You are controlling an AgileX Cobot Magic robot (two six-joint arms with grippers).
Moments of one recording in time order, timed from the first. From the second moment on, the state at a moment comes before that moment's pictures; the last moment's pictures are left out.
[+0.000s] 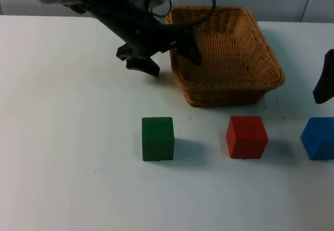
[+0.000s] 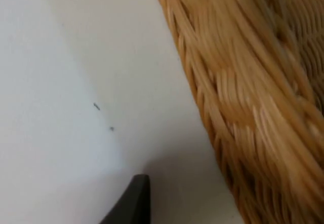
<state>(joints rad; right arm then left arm) 0.10 1.64 -0.94 0.14 0.64 -0.13 -0.34 2.60 -2.12 -0.79 0.83 0.41</state>
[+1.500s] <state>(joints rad) 0.10 1.64 -0.94 0.14 0.62 -0.13 -0.37 2.61 -2.13 -0.84 0.67 0.41</state>
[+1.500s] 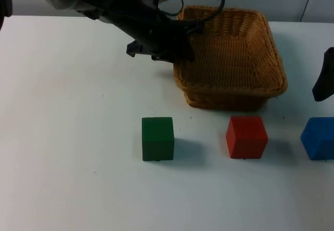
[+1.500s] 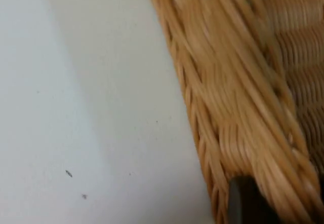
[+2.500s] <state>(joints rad) 0.10 1.64 -0.94 0.14 0.61 -0.13 -0.37 2.59 -2.13 -0.94 0.51 0.22</state>
